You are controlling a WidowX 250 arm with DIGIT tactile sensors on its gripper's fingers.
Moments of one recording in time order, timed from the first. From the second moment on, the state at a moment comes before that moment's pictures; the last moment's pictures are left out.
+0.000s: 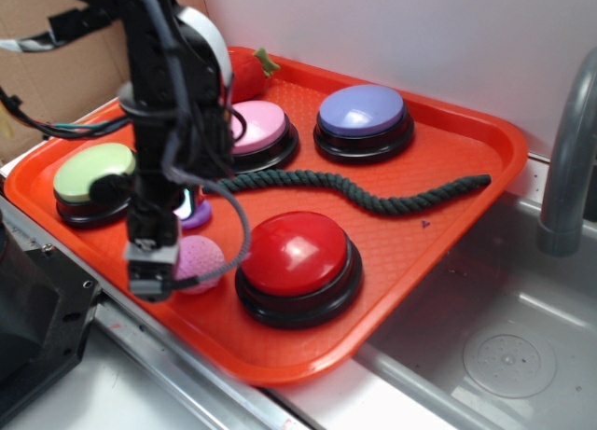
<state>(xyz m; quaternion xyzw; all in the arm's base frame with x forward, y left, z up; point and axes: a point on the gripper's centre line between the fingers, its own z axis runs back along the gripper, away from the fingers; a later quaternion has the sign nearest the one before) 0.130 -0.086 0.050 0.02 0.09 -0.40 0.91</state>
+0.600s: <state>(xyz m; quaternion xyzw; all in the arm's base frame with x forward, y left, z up) 0.133 -0.078 0.023 0.02 0.12 -0.37 0.92</state>
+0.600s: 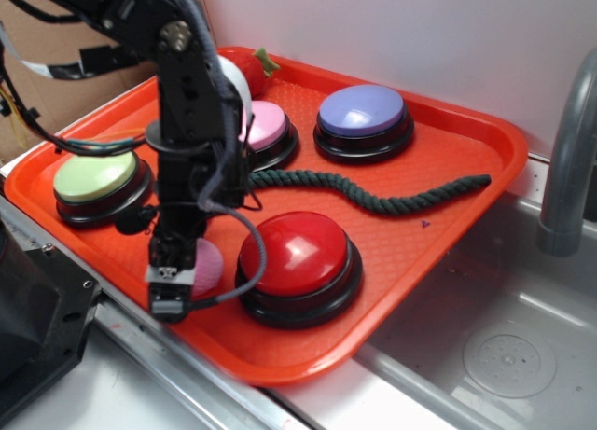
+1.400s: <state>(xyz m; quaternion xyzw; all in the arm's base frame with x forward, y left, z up) 0.131 -0.063 0.092 0.04 0.07 -0.24 0.97</state>
